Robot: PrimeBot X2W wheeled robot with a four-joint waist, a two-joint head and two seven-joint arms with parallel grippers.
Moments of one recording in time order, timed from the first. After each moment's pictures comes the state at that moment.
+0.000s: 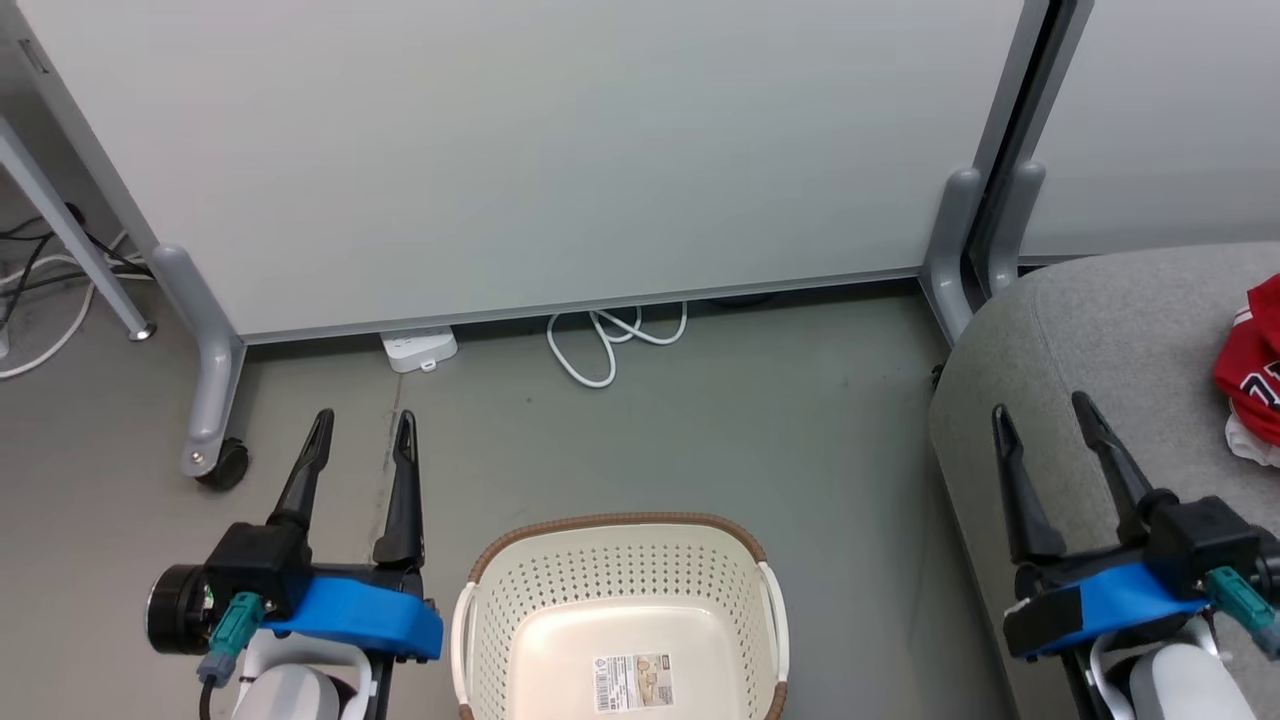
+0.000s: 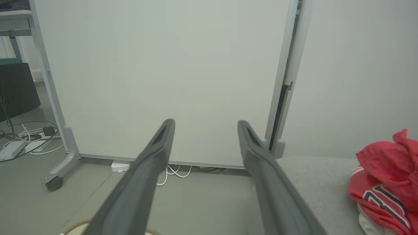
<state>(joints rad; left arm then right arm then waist) -0.17 0.15 -0.19 0.25 -0.26 -0.03 -0.26 -0.17 -0.12 -0.02 0.23 0.07 0.13 -0.26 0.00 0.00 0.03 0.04</state>
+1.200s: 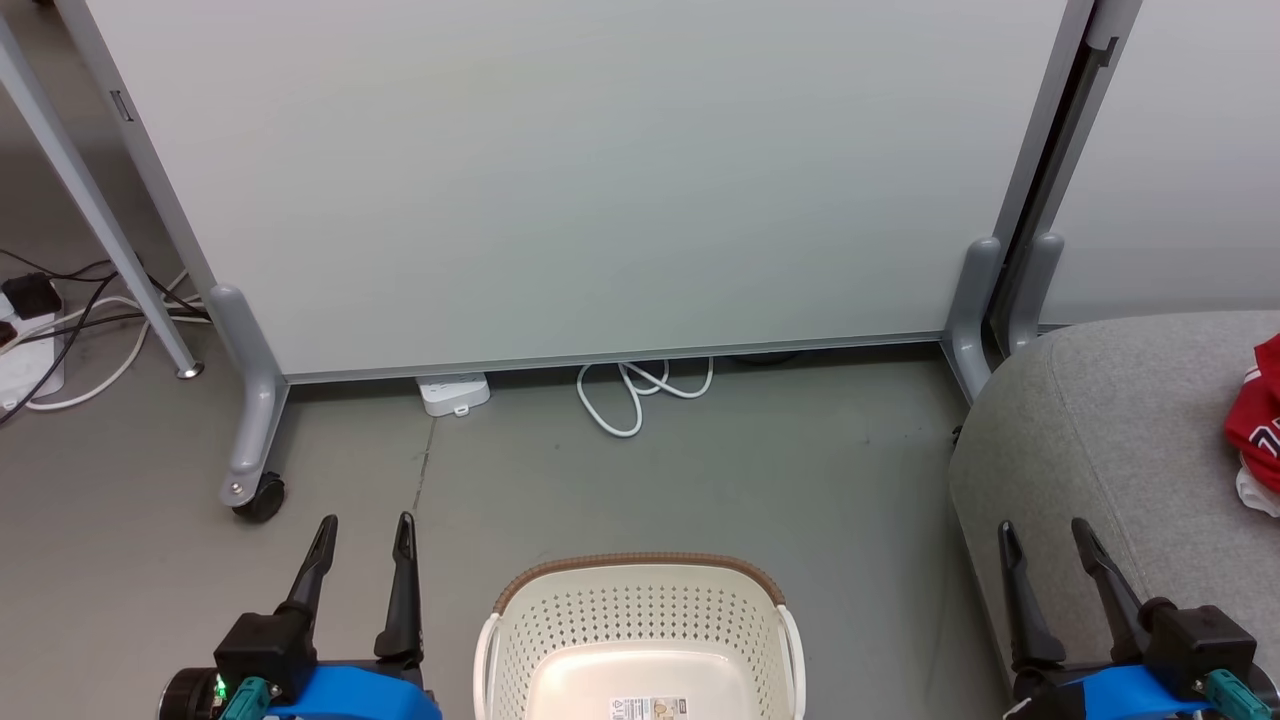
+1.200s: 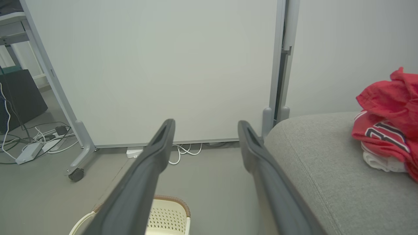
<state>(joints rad) -0.02 0.05 -0.04 0.29 -0.16 -0.12 -0.26 0.01 -0.05 -0.07 0.26 0.13 0.13 -0.26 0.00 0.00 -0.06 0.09</state>
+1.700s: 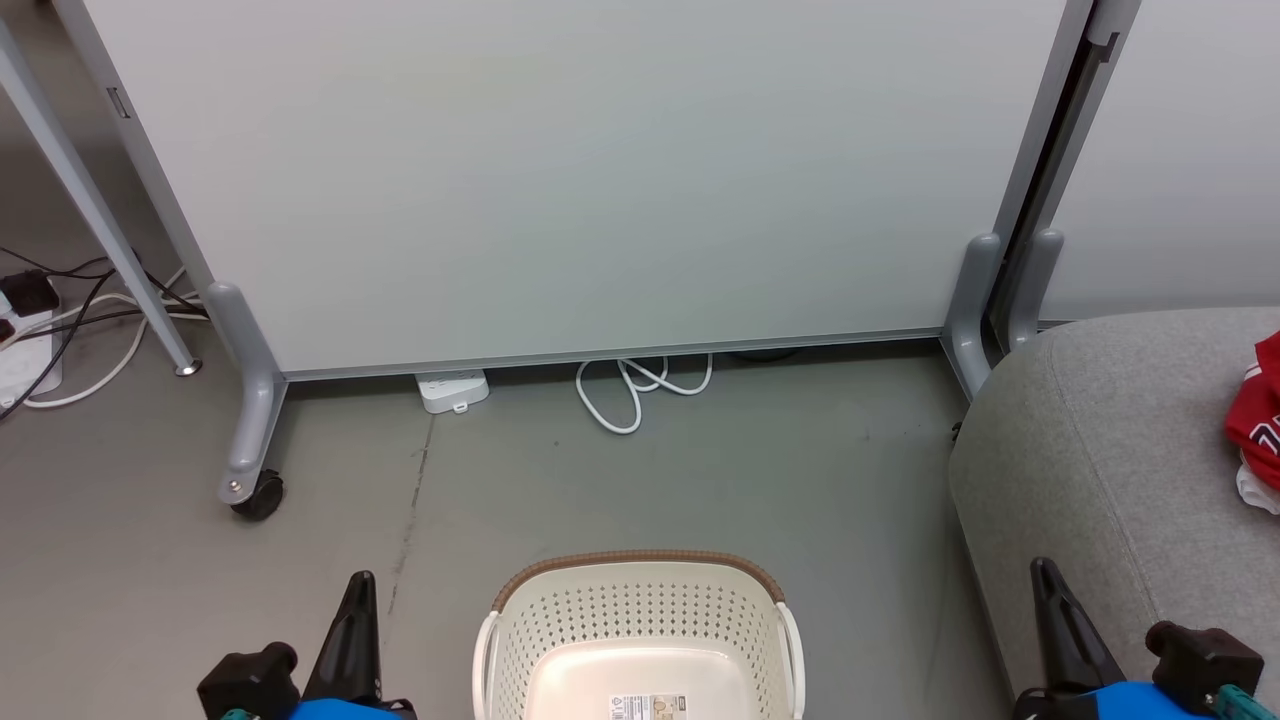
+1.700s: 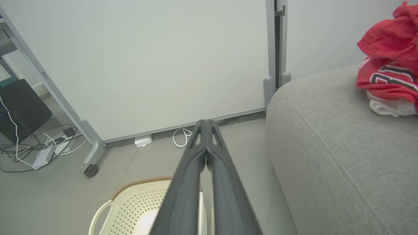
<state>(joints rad) 0.03 0.05 -0.03 0.35 -0.26 -0.12 -0.22 0.03 -0.04 -0.08 0.32 0.24 0.13 -0.22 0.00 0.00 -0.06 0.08</state>
